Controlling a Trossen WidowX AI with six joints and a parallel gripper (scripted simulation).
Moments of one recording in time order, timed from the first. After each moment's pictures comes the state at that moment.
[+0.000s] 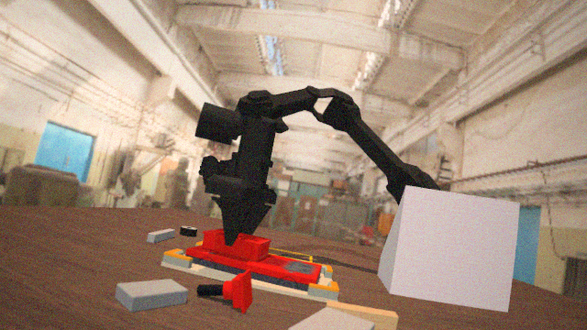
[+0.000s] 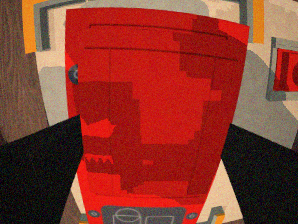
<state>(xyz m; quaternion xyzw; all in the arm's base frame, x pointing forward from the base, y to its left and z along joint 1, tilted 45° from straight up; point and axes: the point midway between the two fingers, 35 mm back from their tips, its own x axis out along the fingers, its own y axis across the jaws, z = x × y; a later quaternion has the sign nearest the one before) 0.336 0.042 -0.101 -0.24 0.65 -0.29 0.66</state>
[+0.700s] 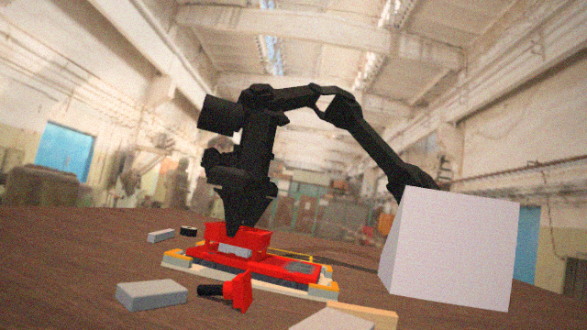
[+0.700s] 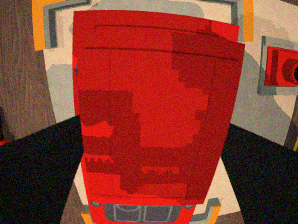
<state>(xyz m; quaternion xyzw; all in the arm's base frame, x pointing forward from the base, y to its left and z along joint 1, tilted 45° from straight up) 0.336 0.052 -0.091 -0.25 0.65 -0.28 0.66</state>
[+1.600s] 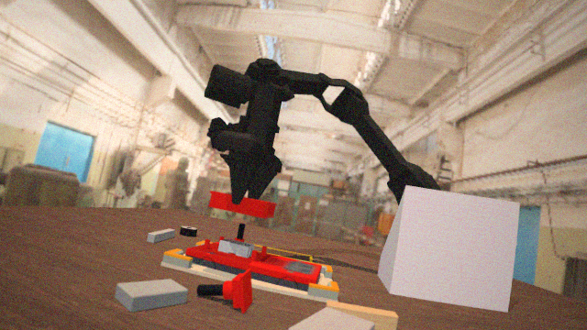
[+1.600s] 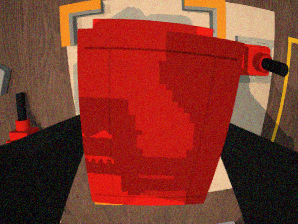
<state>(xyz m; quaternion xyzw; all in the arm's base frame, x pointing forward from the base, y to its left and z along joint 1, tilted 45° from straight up) 0.337 0.087 -0.055 -0.24 0.65 -0.28 0.66</state>
